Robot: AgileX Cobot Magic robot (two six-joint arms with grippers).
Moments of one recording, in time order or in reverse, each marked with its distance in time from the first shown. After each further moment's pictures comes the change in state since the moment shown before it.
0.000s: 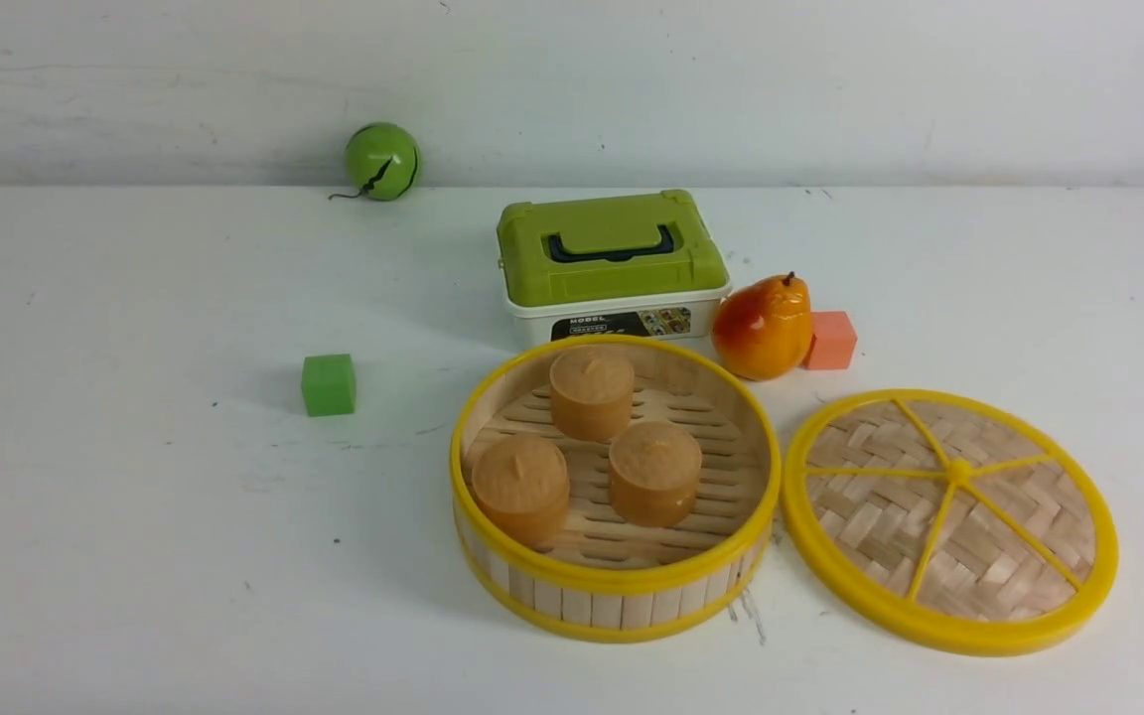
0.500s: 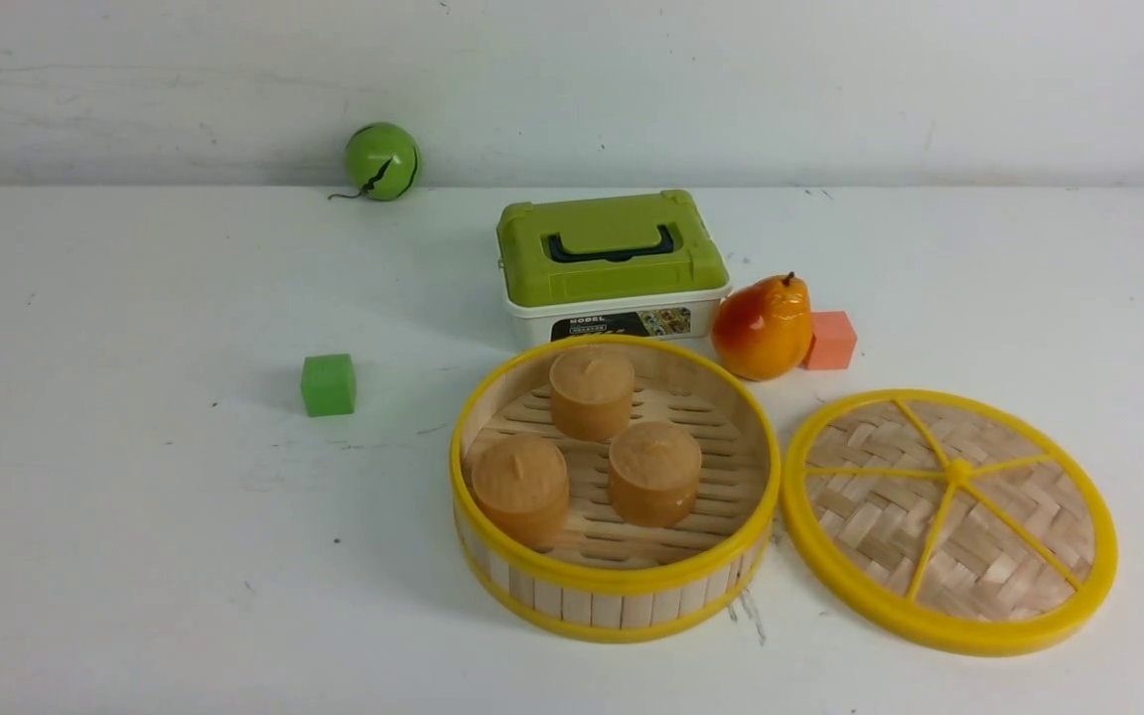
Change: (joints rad) right arm -0.006 -0.263 0.359 -0.190 -0.431 0.085; left arm 0.000 0.000 0.000 0.000 0.000 0.000
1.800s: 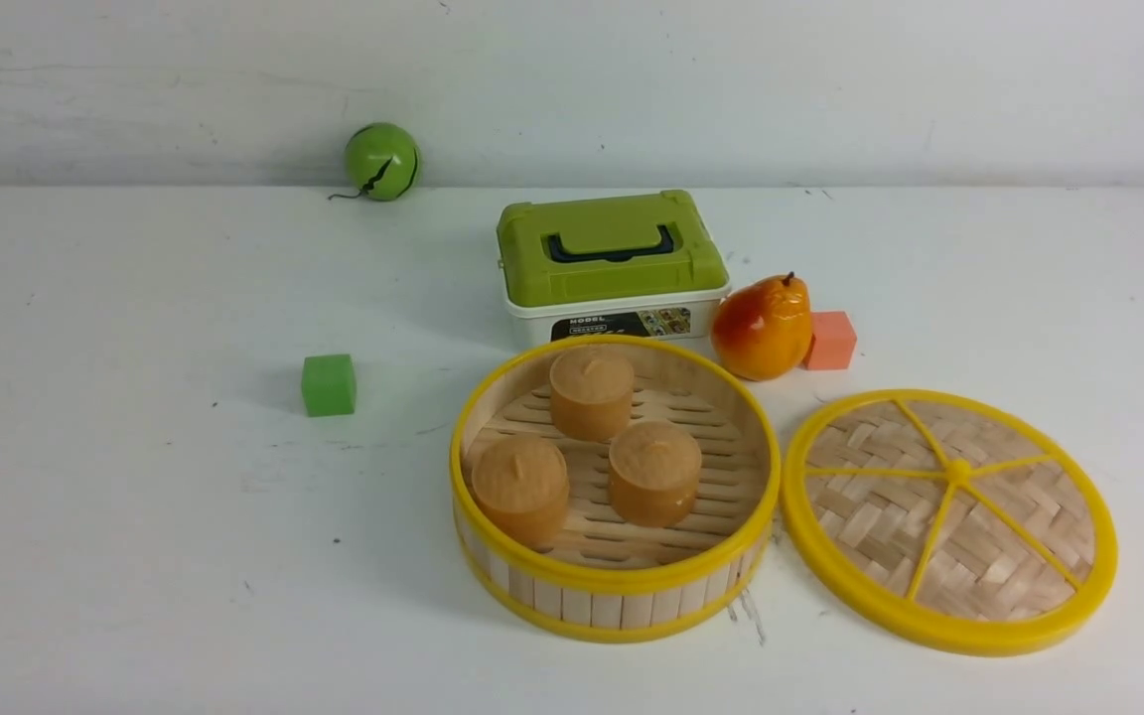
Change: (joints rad) right arm -0.134 -0.473 0.530 -0.341 0.041 0.416; left arm 0.000 0.000 0.000 0.000 0.002 0.000
